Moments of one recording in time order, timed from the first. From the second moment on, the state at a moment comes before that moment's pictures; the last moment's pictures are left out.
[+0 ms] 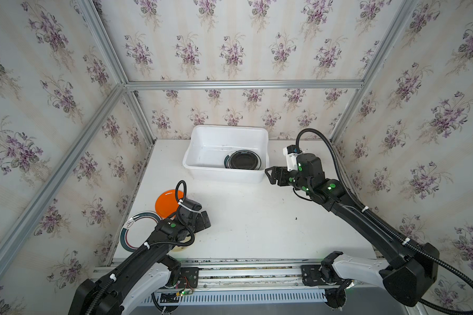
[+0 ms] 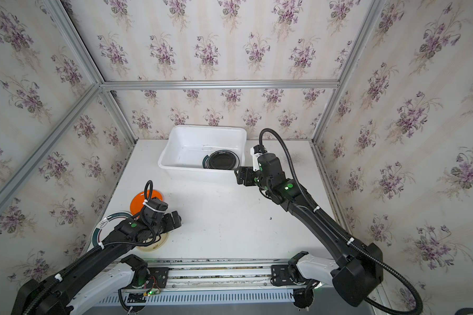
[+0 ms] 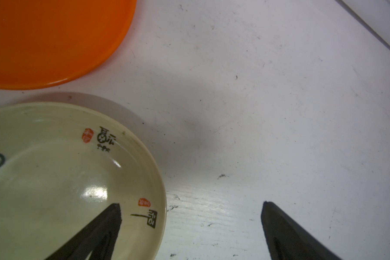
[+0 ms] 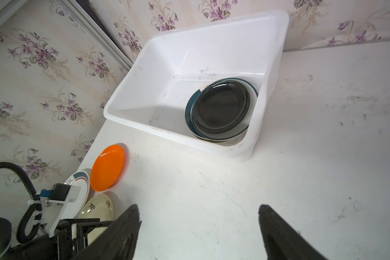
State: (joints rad) left arm -0.45 0.89 0.46 -0.65 -0.12 -0.77; right arm 0.51 1.19 1.06 -0.42 -0.08 0.45
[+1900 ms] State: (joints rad) left arm -0.41 0.72 0.41 -0.59 -0.02 -0.79; right arm 0.51 1.05 0.86 -0.44 -0.16 0.48
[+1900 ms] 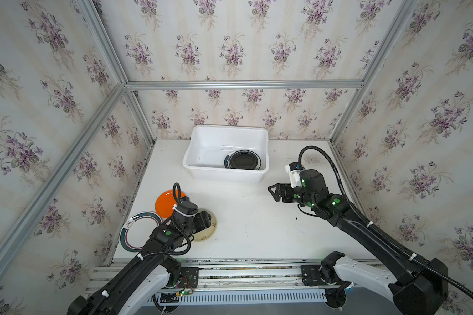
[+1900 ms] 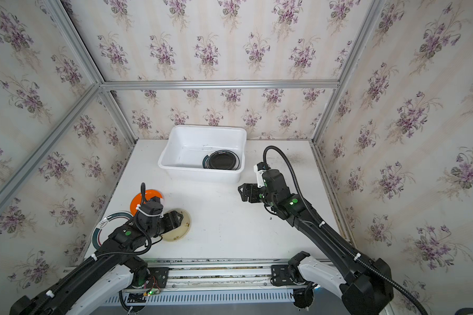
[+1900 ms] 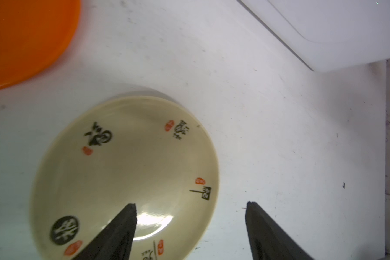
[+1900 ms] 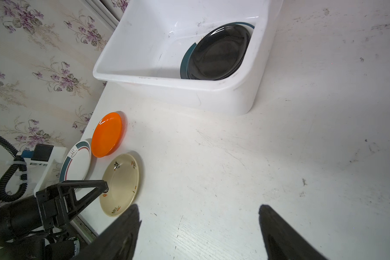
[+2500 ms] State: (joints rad) left arm -0.34 0.77 0.40 -0.76 -0.15 -0.81; right arm 0.50 1.05 0.87 -0.48 -0.20 0.42
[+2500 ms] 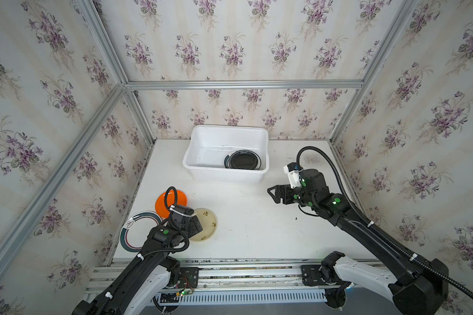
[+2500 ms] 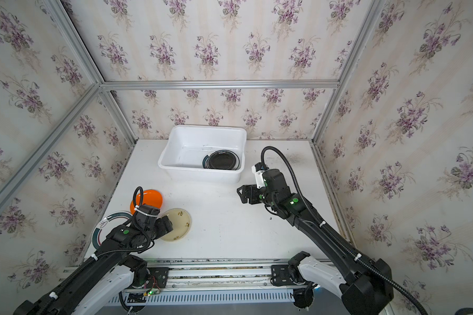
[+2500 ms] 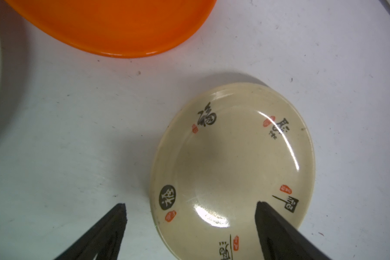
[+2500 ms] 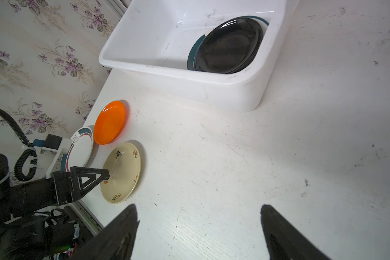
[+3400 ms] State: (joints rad) left arm -0.28 0.79 0.23 -0.37 -0.09 -0.82; right arm 0.48 1.06 0.77 -0.34 -0.33 0.57
